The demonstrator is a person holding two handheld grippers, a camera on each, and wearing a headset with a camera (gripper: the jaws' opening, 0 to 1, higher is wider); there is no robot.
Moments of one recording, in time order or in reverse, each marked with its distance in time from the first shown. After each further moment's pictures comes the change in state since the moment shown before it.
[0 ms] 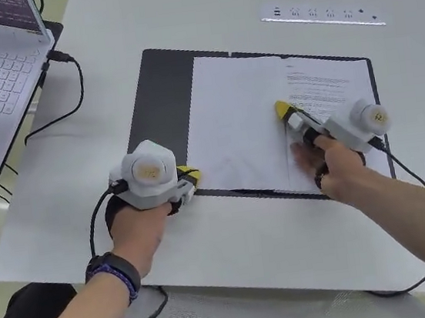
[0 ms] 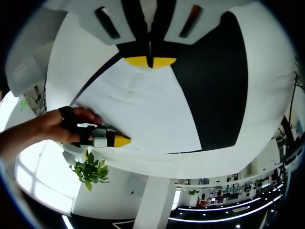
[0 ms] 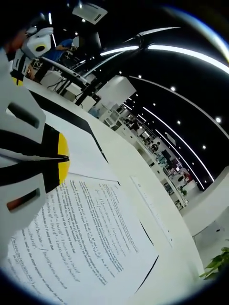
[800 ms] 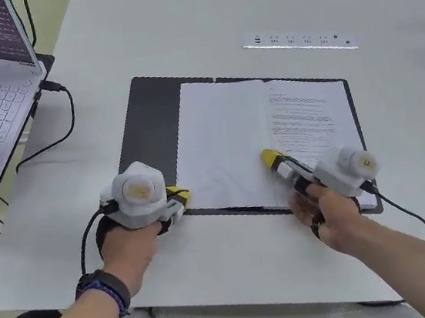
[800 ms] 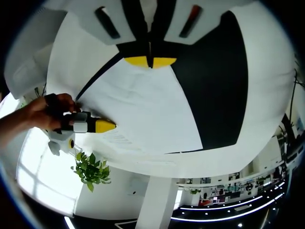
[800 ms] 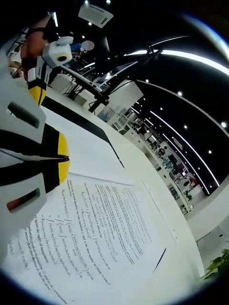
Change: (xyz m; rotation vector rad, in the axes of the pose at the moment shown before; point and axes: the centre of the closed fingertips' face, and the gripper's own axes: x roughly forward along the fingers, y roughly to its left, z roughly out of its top) left arm -0.003 -0.003 -0.001 0.015 -0.002 -0.007; right arm -0.042 0.007 -0.038 -0.029 0.070 0.032
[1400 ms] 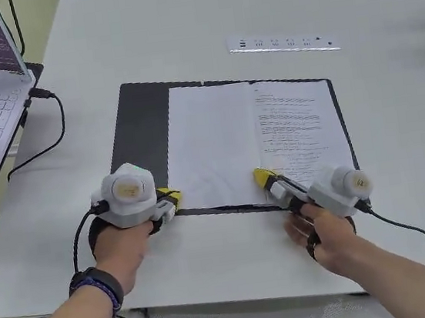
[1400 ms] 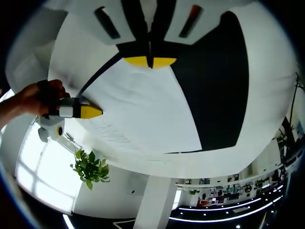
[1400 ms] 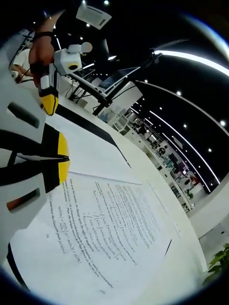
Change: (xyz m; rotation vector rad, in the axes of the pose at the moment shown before) left arm -0.002 0.001 0.000 -0.029 -0.006 -0.006; right arm -0.034 0.005 -0.031 0.023 0.001 0.003
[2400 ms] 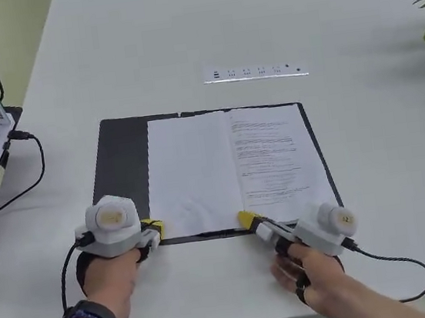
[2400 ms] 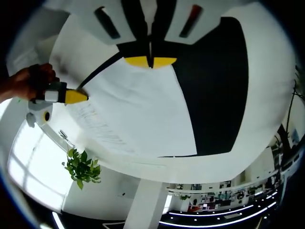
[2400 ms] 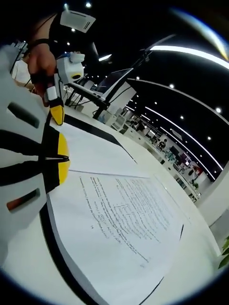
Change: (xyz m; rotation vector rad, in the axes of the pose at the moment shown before) left arm 0.001 -0.009 0.001 -0.042 0.045 0.045; right arm -0.030 0.009 -0.022 0.126 0.020 0.002
